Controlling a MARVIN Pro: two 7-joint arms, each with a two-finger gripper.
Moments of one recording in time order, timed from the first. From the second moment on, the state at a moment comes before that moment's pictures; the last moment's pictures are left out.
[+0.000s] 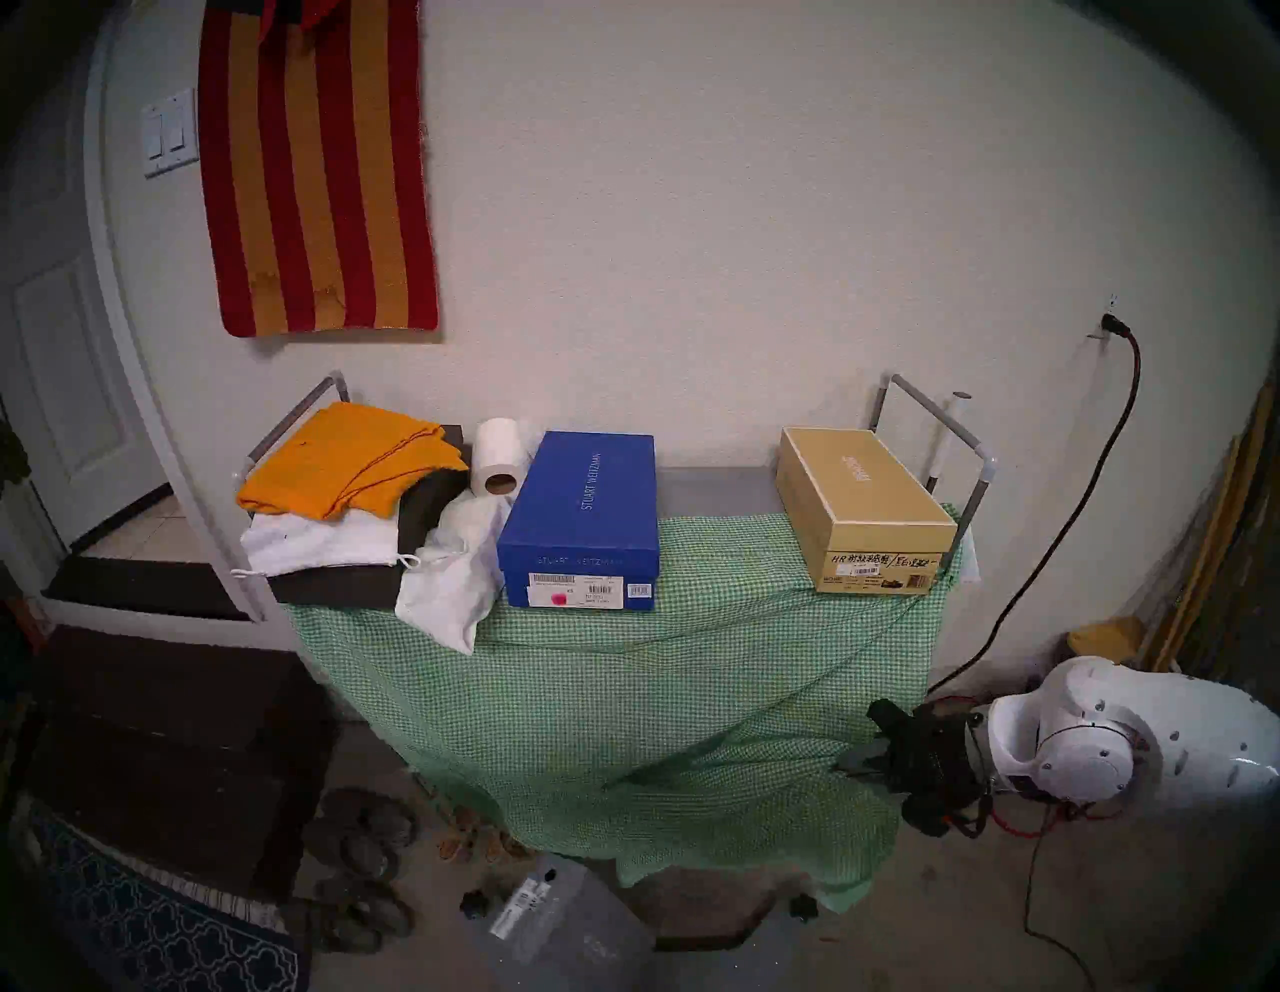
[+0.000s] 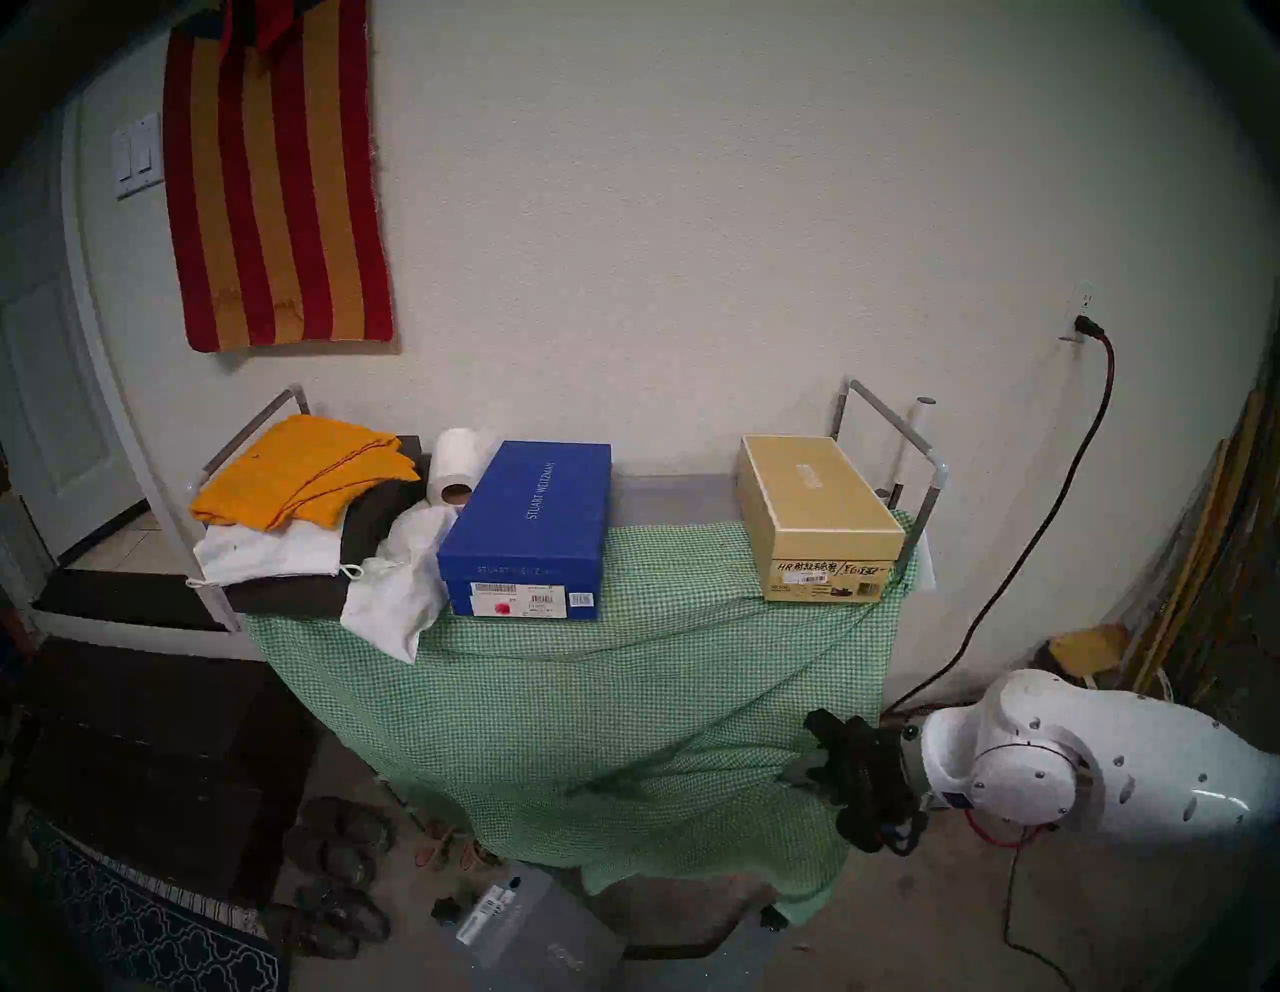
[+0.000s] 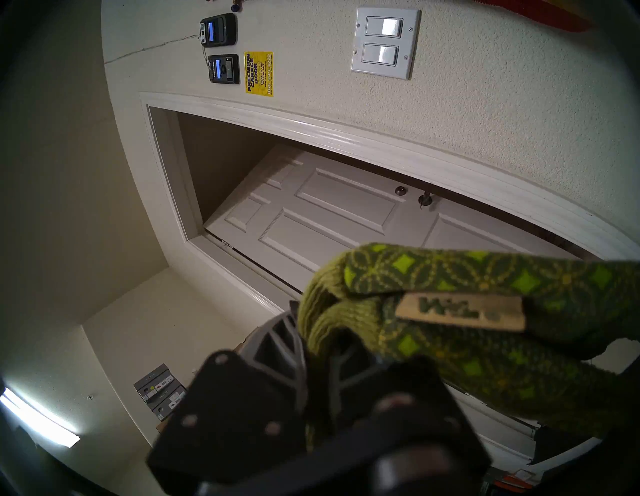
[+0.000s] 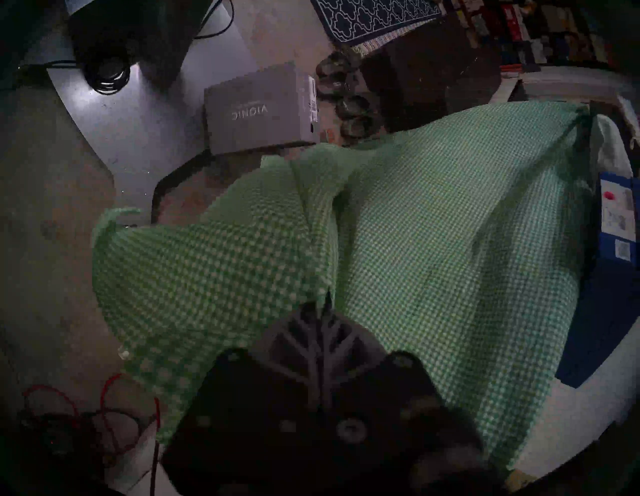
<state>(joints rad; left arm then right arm) 1.66 -0.47 -2.43 -1.06 0.35 -0.30 0.11 -1.83 -0.18 1.22 -2.06 -0.70 -0.31 0.43</state>
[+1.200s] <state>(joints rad) 1.65 -0.48 -2.43 -1.06 0.36 -0.31 0.10 -2.09 -0.24 1.25 -2.01 -0.62 0.16 0.19</state>
